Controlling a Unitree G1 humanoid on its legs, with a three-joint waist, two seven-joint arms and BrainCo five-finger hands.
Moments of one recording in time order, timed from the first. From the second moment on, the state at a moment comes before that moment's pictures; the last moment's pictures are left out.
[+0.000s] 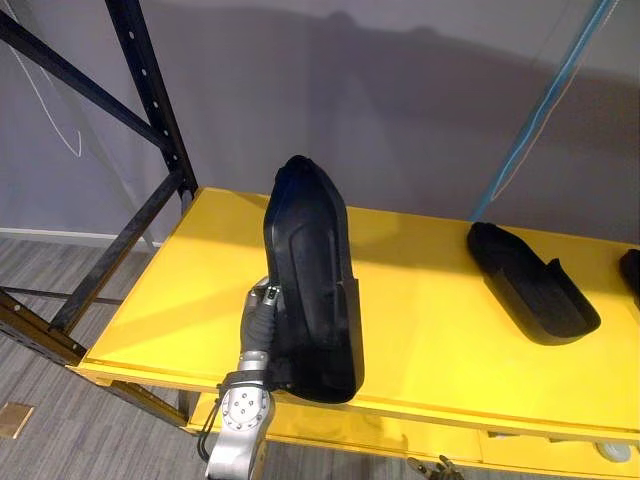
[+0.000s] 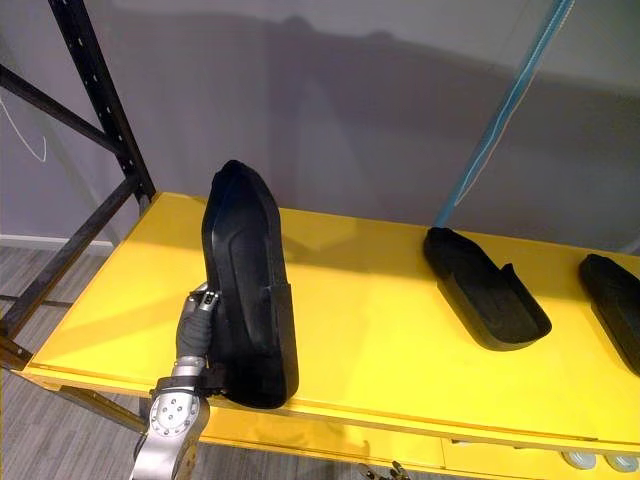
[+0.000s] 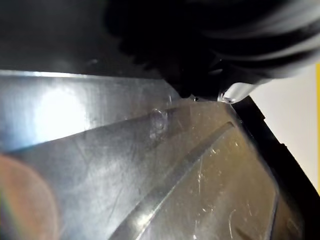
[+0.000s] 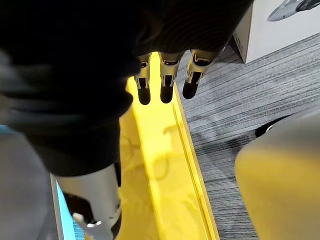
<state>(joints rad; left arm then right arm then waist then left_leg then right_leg) 0.13 0.00 -0.10 -0.11 0.02 -0.13 0.17 0.16 0.02 -0.27 0.91 0.10 -0.06 -0.05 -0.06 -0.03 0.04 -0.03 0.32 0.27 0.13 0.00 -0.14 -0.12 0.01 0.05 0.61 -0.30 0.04</state>
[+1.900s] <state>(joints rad) -0.54 0.25 0.13 0.61 0.27 0.09 0.23 0.23 -0.07 -0.25 0.96 0.09 -0.06 -0.02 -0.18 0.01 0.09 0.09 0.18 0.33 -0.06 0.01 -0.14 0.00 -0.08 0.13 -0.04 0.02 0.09</state>
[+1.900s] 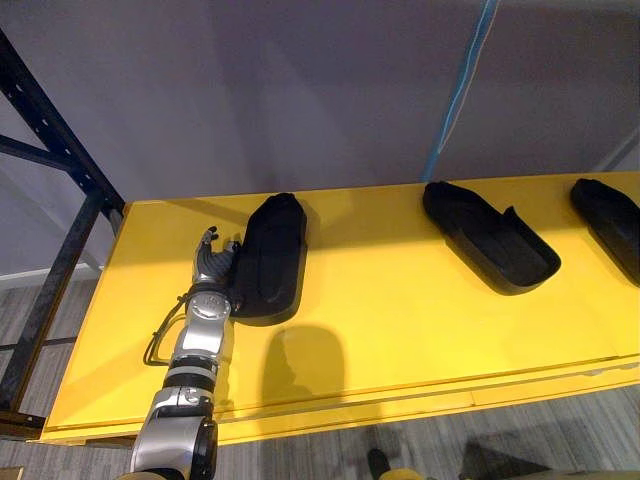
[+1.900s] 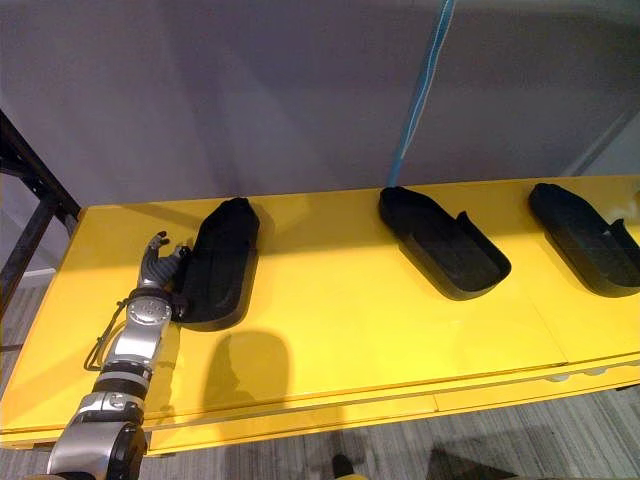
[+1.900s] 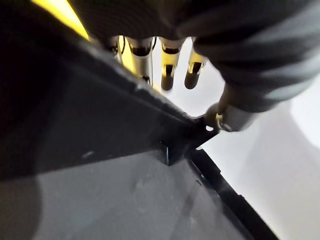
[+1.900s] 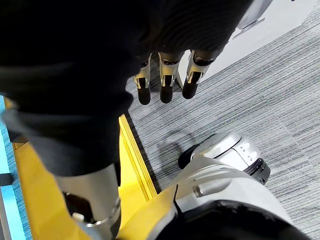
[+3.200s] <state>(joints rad) 0.17 0.07 -0.16 -0.17 0.21 -0.14 0.19 0.23 -0.08 -0.21 0.99 0.09 -0.07 -0.05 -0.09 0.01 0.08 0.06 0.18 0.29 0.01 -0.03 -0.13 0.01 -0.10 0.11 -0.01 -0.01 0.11</state>
